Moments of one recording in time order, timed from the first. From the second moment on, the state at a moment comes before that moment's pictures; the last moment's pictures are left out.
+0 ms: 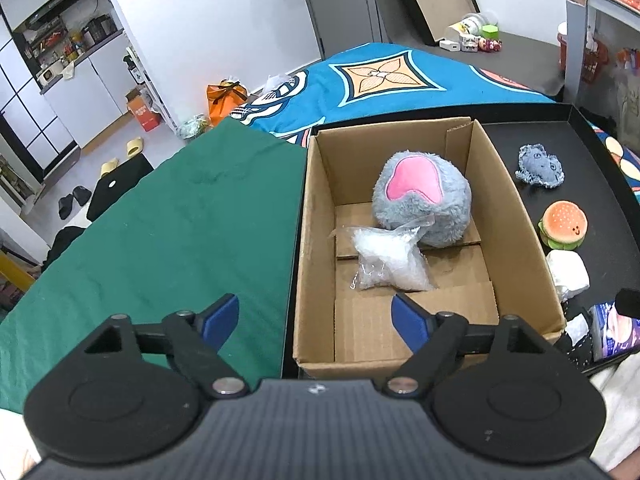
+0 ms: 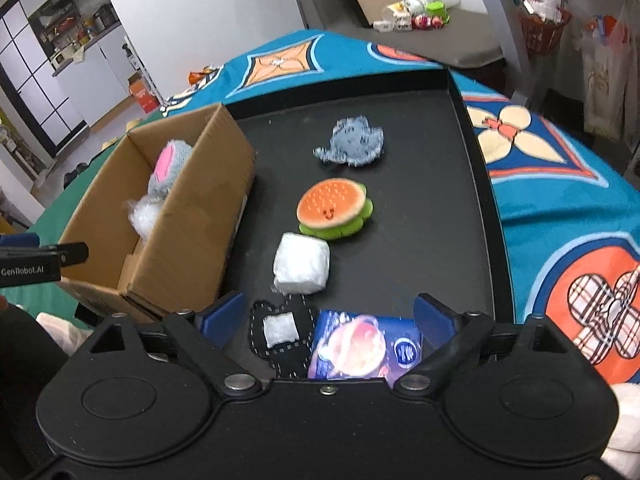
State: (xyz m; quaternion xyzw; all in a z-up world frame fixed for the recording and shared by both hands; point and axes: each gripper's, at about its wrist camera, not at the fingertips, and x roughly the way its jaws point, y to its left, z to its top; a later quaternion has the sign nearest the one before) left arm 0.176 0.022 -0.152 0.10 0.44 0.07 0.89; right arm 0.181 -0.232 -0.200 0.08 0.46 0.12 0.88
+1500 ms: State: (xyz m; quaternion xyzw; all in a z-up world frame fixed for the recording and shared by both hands) left arm 0.179 0.009 -0.157 0.13 0.46 0.09 0.88; right arm 0.197 -0.270 -0.242 0.12 0.51 0.10 0.84
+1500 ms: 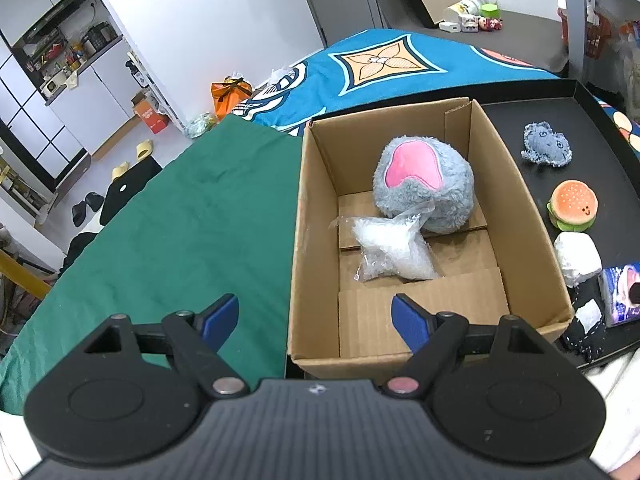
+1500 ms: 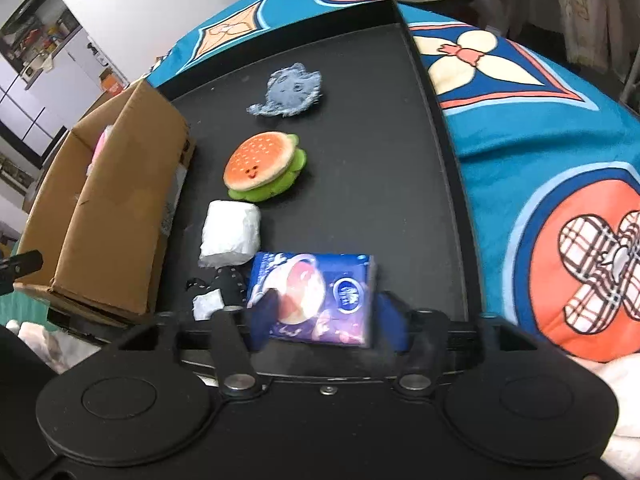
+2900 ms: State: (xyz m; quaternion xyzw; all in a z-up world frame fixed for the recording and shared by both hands) left arm 0.165 0.028 -0.142 0.08 0.41 0.07 0.91; right arm 0.202 -0.212 -0.160 0.04 0.39 0.11 0.92
